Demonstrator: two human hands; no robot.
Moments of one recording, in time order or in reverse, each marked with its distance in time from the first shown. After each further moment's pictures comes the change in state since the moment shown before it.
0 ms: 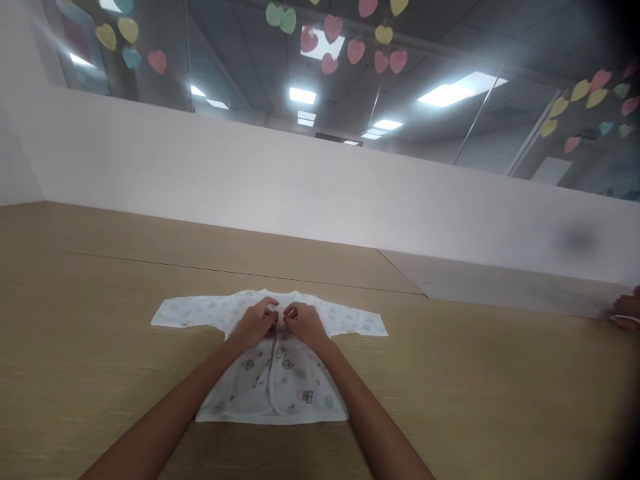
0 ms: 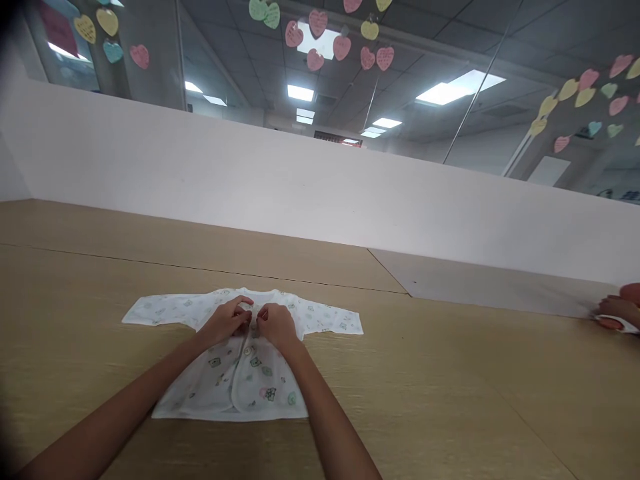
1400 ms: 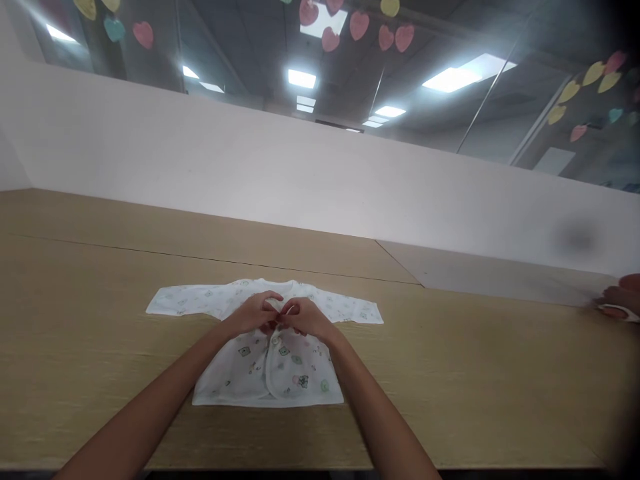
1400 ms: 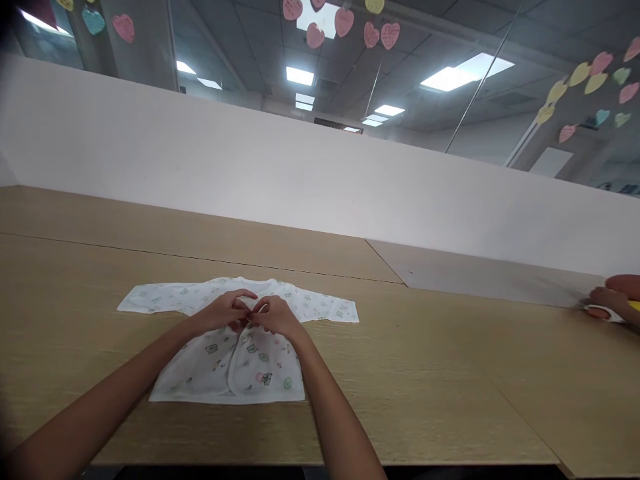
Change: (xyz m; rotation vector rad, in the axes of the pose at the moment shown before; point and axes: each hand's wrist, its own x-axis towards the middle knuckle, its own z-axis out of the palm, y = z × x) left_hand -0.016 0.027 -0.013 -0.143 -0.309 -0.110; right_hand -0.018 0.001 -0.023 0.376 -0.403 0.080
